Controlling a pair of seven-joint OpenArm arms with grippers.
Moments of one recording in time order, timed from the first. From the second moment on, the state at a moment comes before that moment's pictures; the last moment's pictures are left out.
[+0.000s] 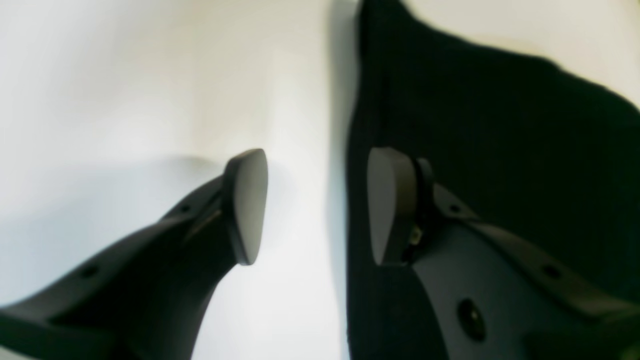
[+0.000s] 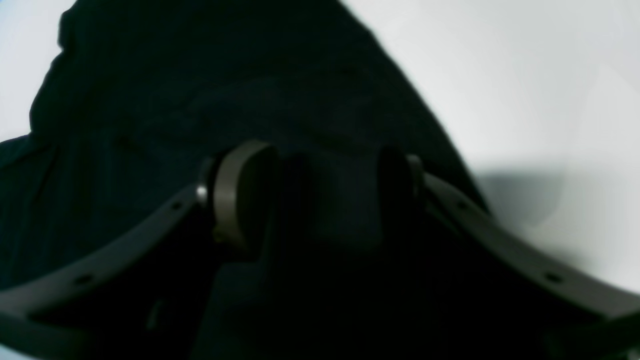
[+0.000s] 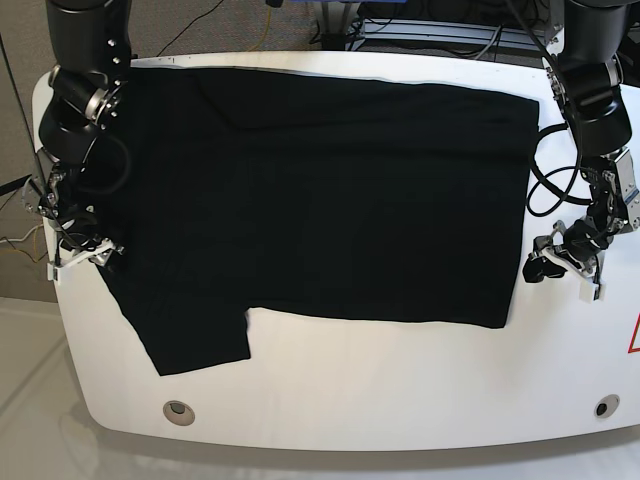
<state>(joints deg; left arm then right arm) -22.6 -25.3 -18.5 44.7 -28.6 -35.7 36.6 27.6 25.8 32.8 28.9 13.8 36.6 -27.2</state>
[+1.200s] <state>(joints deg) -21.6 -24.4 -18.1 45.4 -27.5 -36.8 34.0 27.9 25.0 32.7 30.8 14.2 37.3 -32.9</state>
